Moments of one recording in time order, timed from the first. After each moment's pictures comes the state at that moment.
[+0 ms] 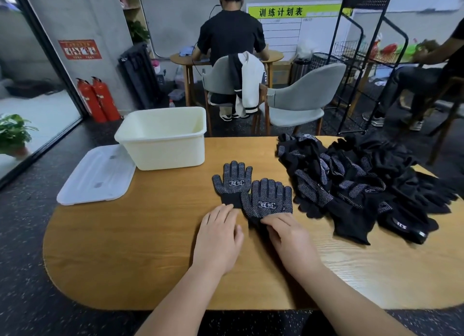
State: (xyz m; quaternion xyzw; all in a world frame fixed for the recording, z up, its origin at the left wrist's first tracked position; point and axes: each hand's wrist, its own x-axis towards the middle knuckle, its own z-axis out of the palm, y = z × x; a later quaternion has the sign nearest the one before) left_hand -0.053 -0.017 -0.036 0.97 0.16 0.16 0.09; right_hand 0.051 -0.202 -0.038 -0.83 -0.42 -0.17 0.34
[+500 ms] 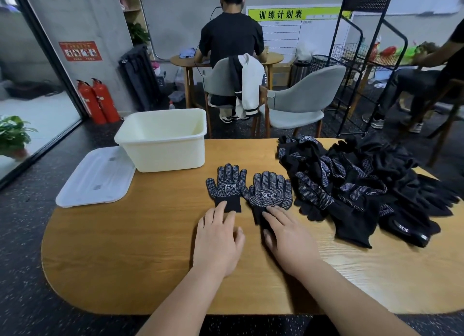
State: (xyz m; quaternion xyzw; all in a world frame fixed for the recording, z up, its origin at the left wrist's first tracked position) left_hand -0.054 -0.020 -0.026 0.97 0.22 0.10 0.06; right_hand 0.065 -0.196 -0.042 -0.89 -0.40 -0.09 0.18
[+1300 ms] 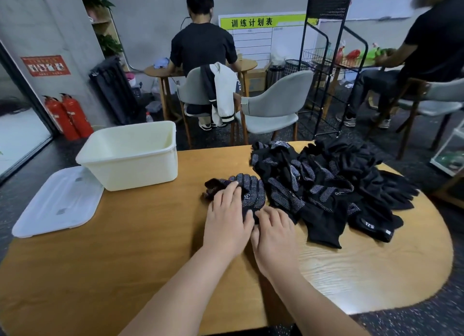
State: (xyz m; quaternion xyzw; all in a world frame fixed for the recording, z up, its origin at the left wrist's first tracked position) left_hand 0.023 -0.069 0.029 0.97 0.14 0.16 0.12; right_hand 0.067 -0.203 -0.035 -0.91 -0.26 -0.21 0.24
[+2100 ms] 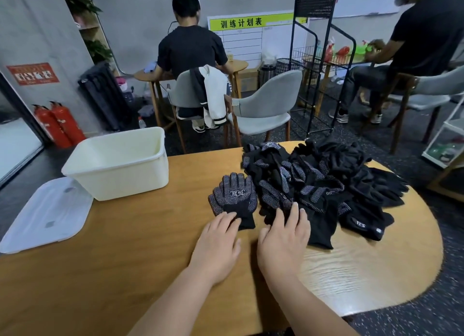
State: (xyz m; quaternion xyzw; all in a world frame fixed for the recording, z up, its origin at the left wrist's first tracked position) left_hand 0.019 -0.053 -0.026 1.00 0.03 0.05 0.06; right_hand 0.075 -0.209 -0.033 -0.95 -0.03 -0.21 0.22
